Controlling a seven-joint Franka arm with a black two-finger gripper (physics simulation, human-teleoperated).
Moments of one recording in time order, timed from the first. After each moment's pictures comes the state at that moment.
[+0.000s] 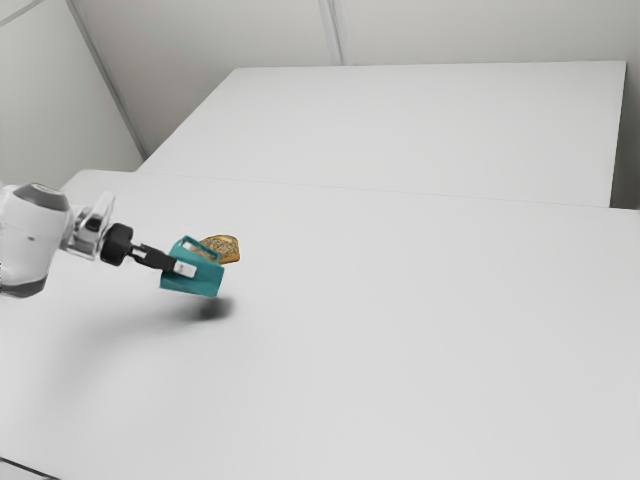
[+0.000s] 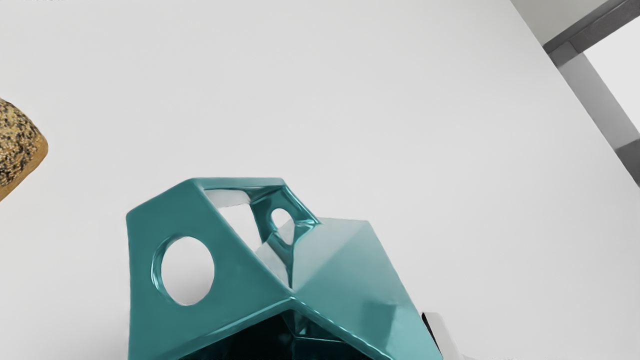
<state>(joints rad) -0.08 0.15 0.61 -2.15 -1.01 1.77 1.48</state>
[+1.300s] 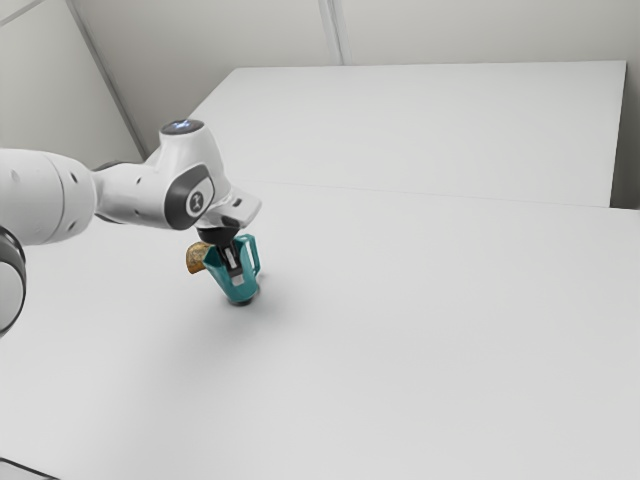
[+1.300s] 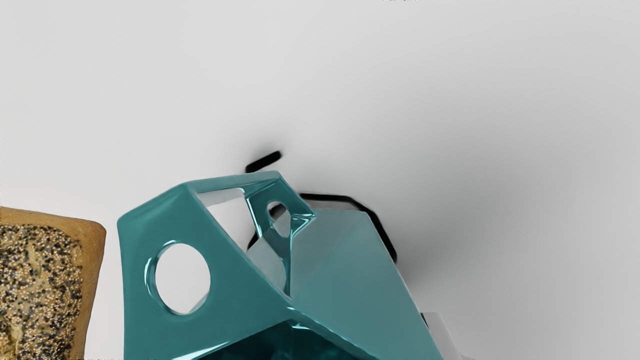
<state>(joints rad) -0.18 0.18 0.21 -2.07 0.01 2.23 0.81</state>
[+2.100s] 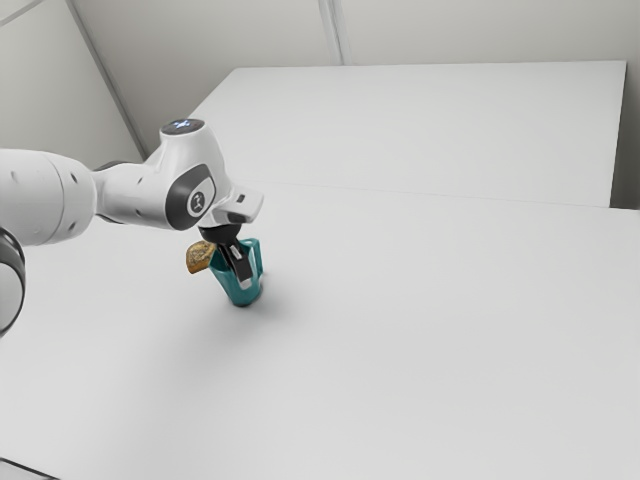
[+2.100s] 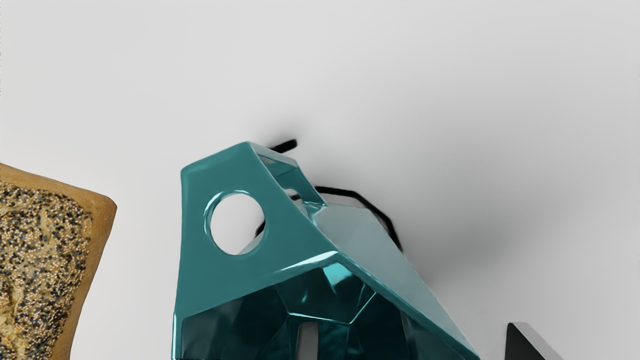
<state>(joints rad) -0.18 0.18 0.21 -2.07 0.01 2.25 0.67</state>
